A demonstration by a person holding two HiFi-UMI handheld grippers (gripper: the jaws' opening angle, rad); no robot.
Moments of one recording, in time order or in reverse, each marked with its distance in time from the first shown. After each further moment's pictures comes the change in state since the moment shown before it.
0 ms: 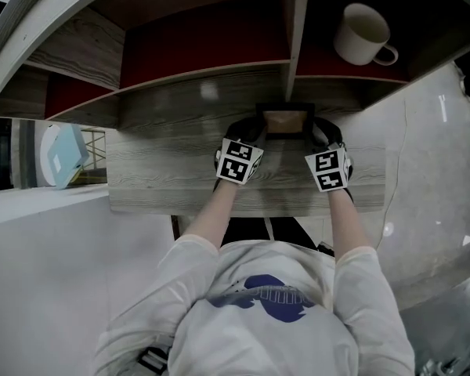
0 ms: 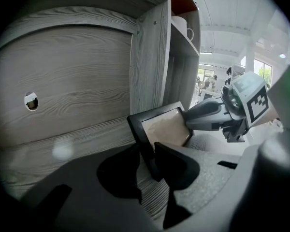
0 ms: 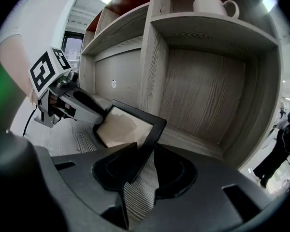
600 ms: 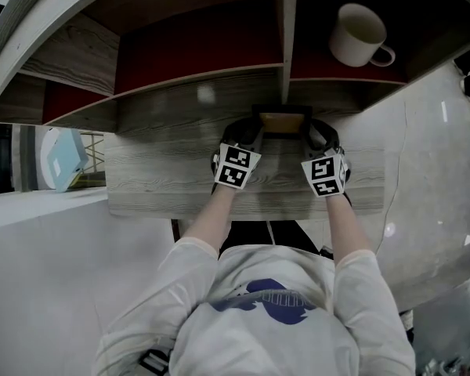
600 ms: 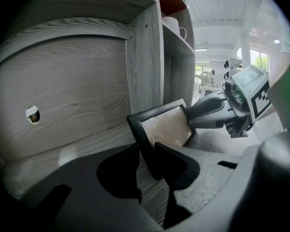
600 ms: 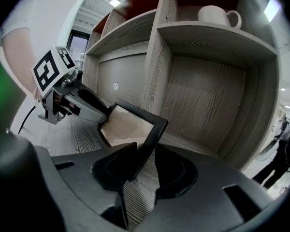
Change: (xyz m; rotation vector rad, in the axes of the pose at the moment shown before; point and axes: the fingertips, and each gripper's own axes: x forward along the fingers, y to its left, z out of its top) left arm 0.001 0.004 0.011 0.087 -0.051 0.052; right arm -0.001 0.000 0.005 -0.059 -0.061 -0.023
